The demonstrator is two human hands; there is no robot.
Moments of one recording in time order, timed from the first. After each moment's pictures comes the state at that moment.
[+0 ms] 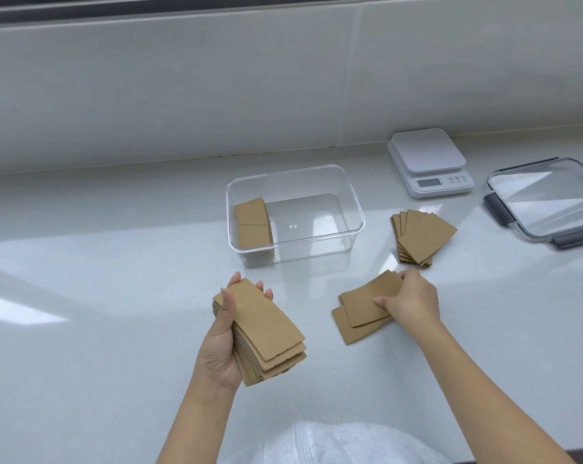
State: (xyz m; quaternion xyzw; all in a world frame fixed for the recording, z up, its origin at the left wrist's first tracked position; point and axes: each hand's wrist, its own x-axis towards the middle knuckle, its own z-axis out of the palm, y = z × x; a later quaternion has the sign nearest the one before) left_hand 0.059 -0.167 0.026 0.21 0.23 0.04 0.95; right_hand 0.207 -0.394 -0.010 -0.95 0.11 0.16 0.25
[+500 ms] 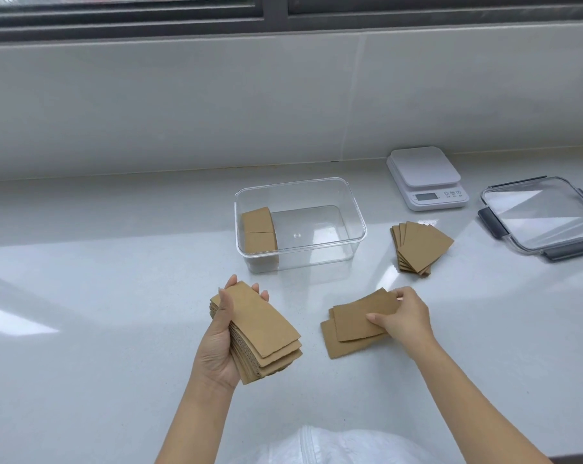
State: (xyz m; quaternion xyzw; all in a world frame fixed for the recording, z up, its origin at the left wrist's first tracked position) left_hand 0.049 -0.154 0.031 0.20 0.22 0.05 0.95; right_hand 0.177 -0.391 -0.008 -0.89 0.13 0.18 0.41
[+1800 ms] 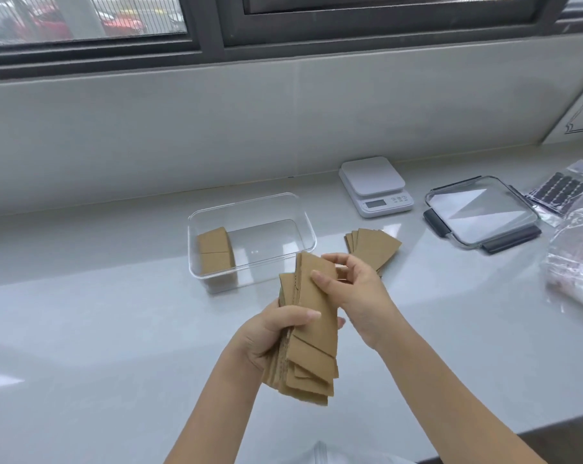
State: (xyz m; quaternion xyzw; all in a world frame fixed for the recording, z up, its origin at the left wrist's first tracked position) left_hand 0.105 -0.247 0.087 0.44 0.08 -0.25 0.86; right_hand 0.167 -0.389 0.092 -0.65 0.01 0.22 0.72
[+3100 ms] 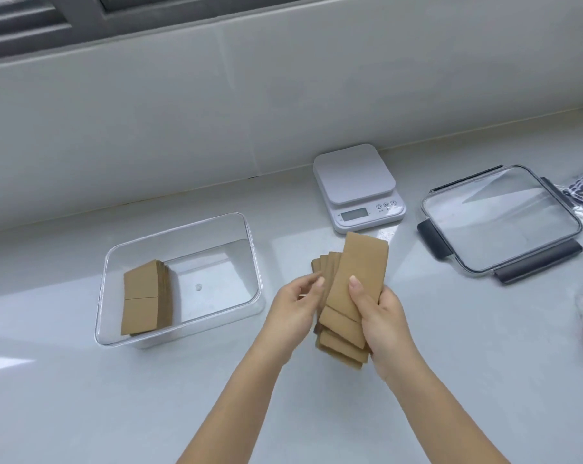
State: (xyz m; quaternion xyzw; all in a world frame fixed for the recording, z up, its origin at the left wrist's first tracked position) left_hand 0.282 -0.342 0.031 0.70 0.22 -0.13 0.67; right_hand 0.299 -0.471 0.014 -0.62 0.16 0.21 0.74
